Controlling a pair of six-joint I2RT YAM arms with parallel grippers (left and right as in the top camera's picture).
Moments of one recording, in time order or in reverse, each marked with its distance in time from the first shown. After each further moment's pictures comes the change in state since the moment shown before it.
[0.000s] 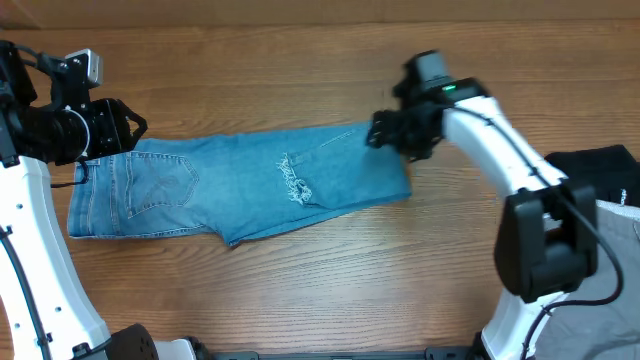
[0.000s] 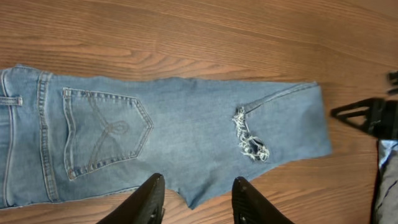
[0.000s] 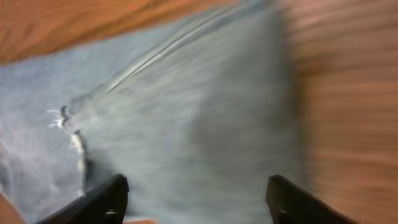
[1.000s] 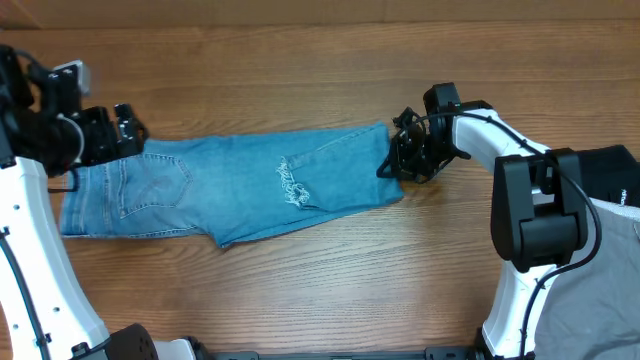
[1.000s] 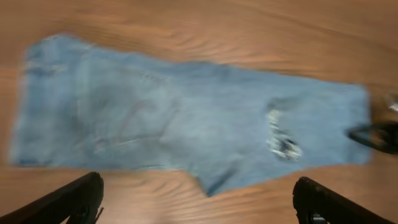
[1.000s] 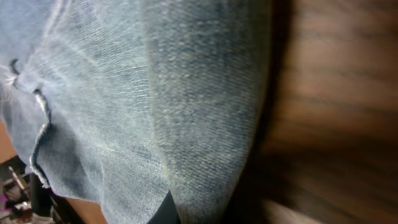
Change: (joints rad) left arm 0.023 0.000 0.000 -0.038 -0.188 -0.048; right arm -0.072 0.164 -0.135 0.066 -0.285 -0.208
